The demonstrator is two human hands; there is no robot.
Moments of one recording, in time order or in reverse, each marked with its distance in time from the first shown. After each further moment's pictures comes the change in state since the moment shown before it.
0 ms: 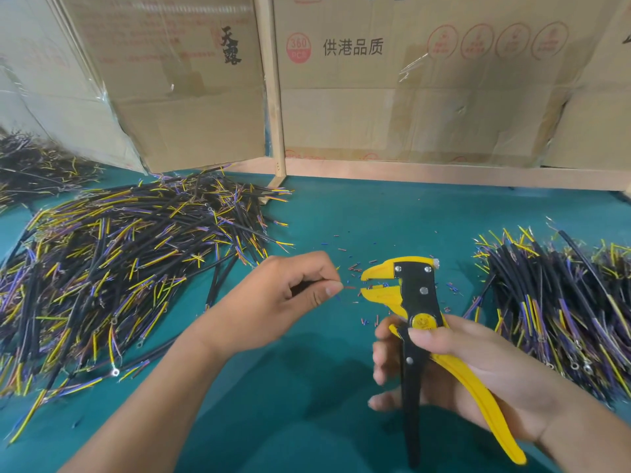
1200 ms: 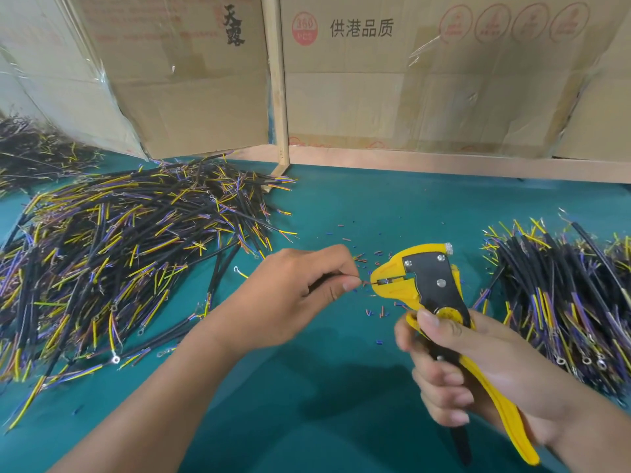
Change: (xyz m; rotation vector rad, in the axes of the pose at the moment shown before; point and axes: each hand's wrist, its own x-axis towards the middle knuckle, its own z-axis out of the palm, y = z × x) left_hand 0.001 0.005 0.009 0.192 0.043 0.055; right_hand -0.005 -0.001 0.008 -0.175 0.096 0.053
